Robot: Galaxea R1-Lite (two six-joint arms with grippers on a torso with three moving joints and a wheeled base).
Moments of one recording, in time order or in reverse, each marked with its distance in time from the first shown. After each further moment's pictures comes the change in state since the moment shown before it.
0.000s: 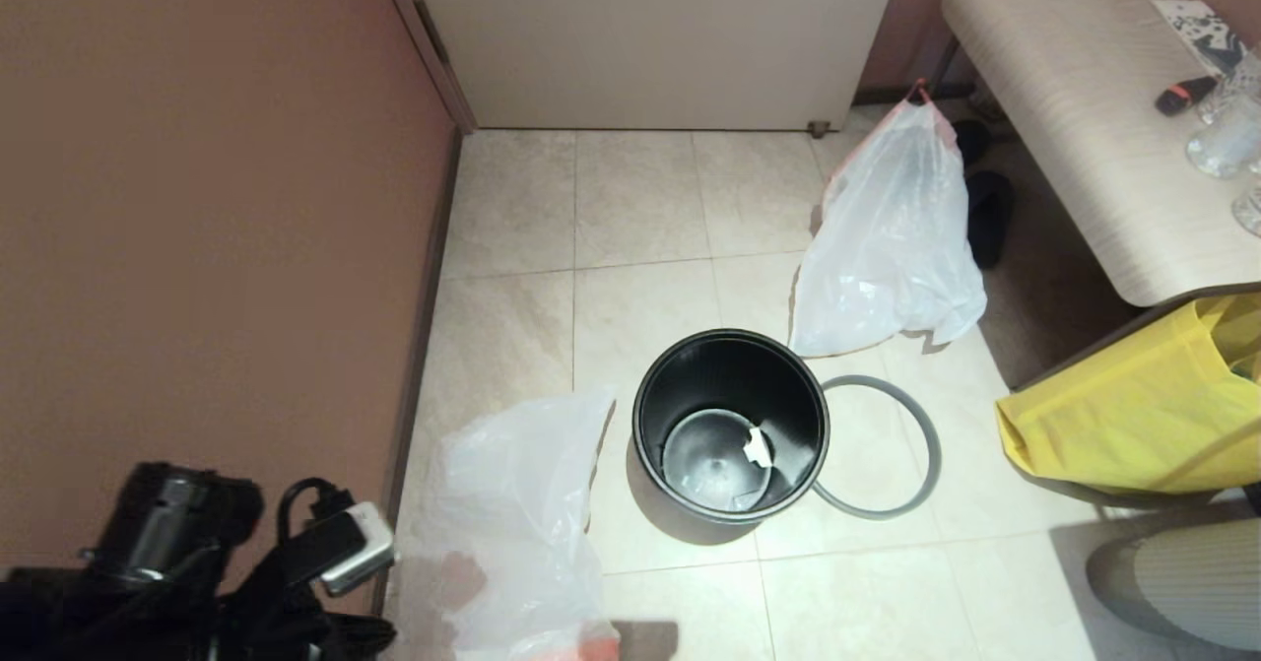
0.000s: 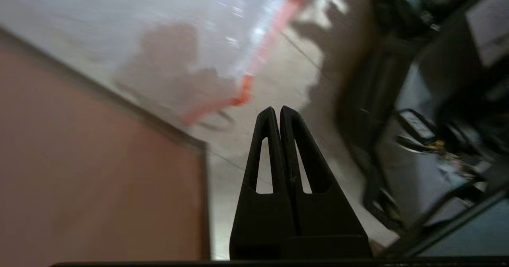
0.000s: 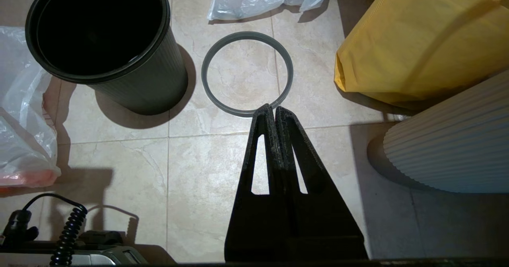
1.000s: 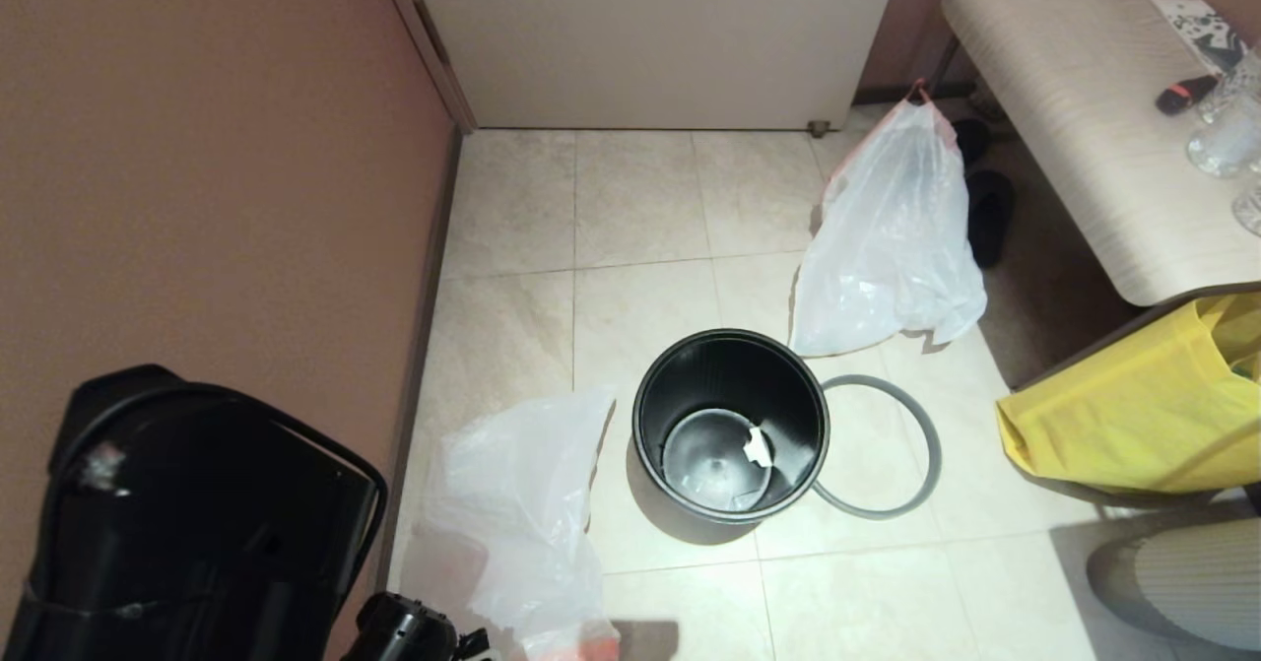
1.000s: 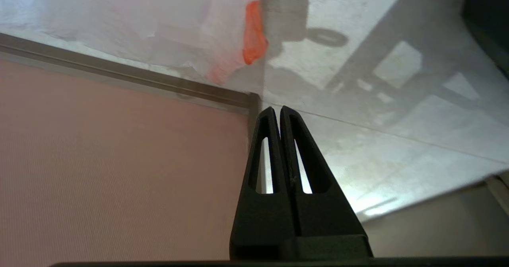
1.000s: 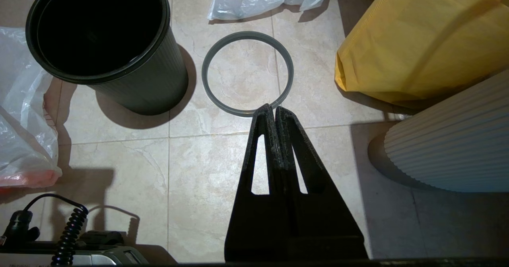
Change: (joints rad) left arm -0.160 0.938 0.348 -1.085 0.411 0.233; right arm 0.000 0.000 0.000 0.000 -0.001 0.006
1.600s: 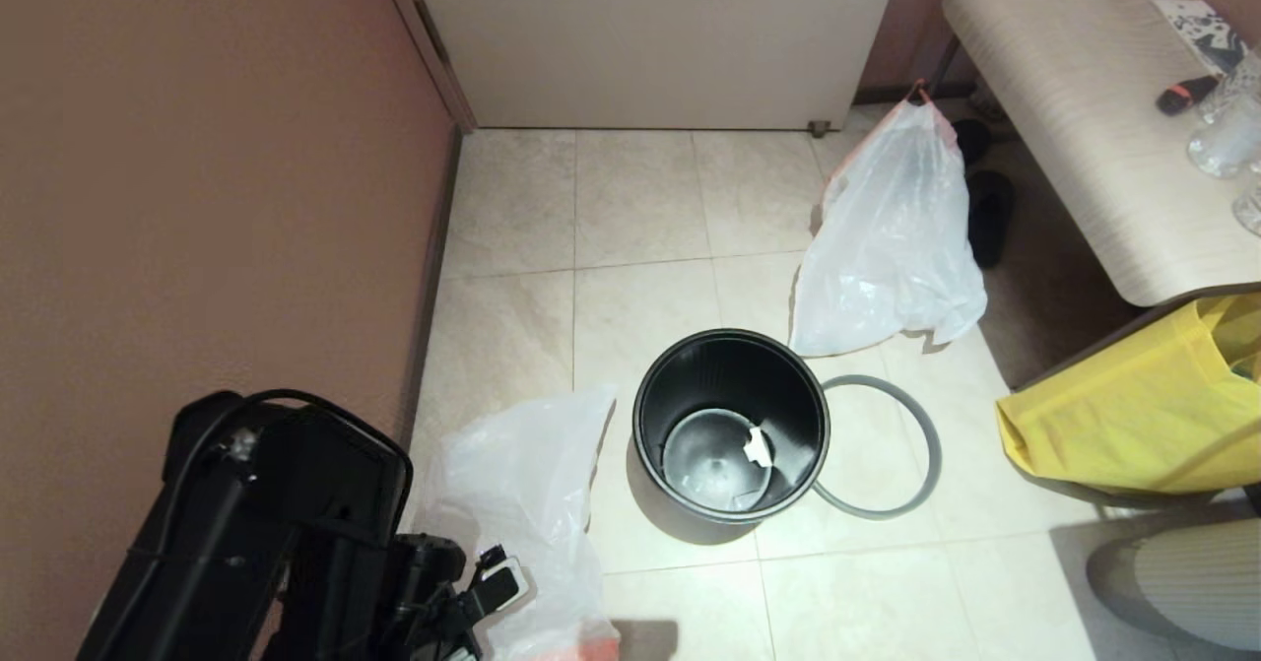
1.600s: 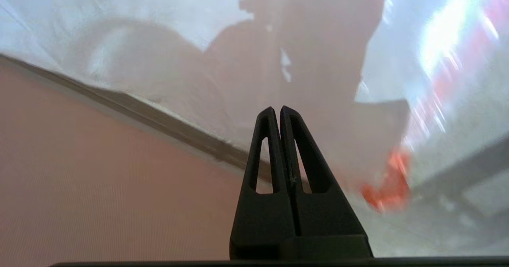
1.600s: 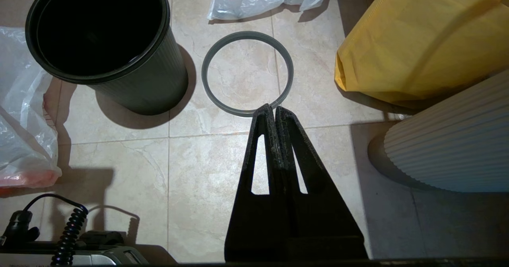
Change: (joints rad) left arm 0.174 0.213 -0.302 -0.220 -0.086 0.097; right arm 0.000 0.000 0.000 0.000 0.000 0.000
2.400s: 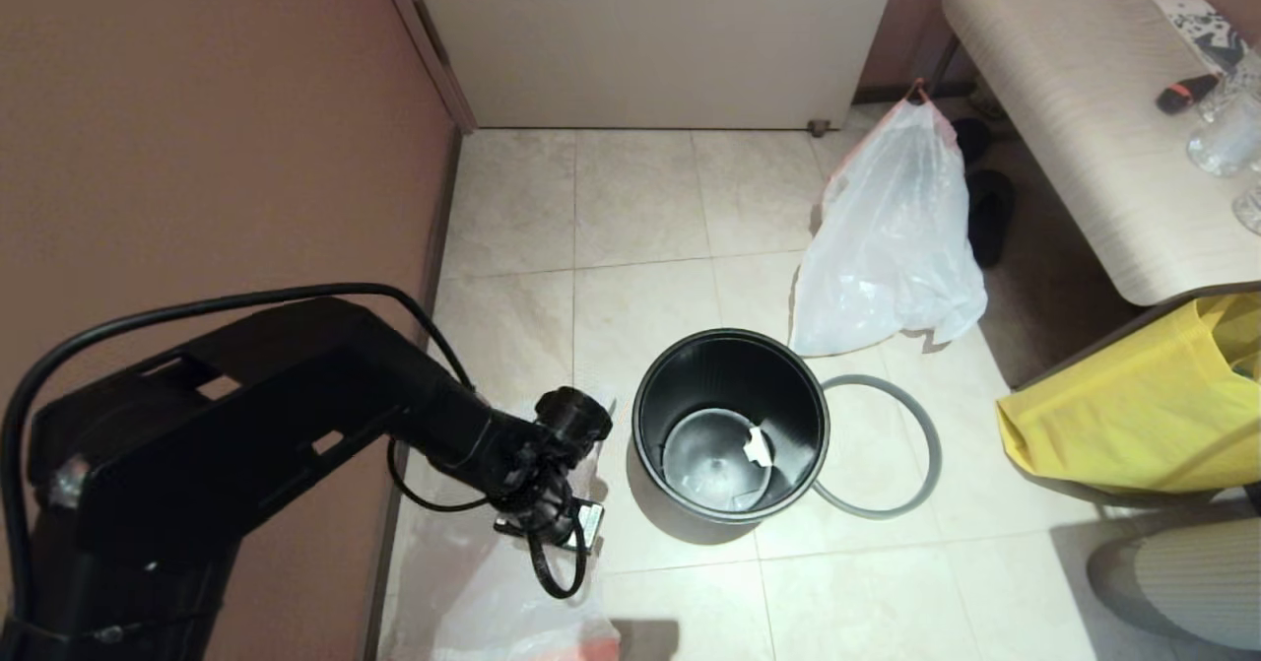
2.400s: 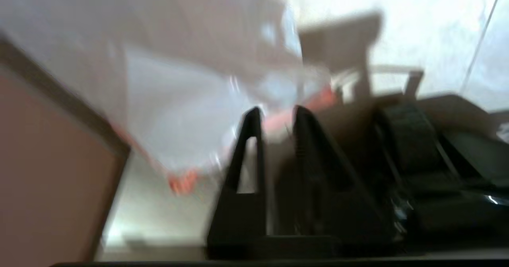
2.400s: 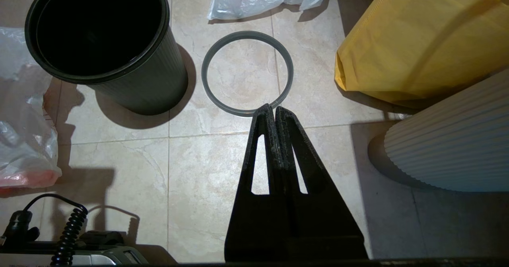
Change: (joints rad) left arm -0.260 -0.266 -0.907 1.555 -0.016 -1.072; right arm 0.000 0.000 0.000 0.000 0.000 0.000
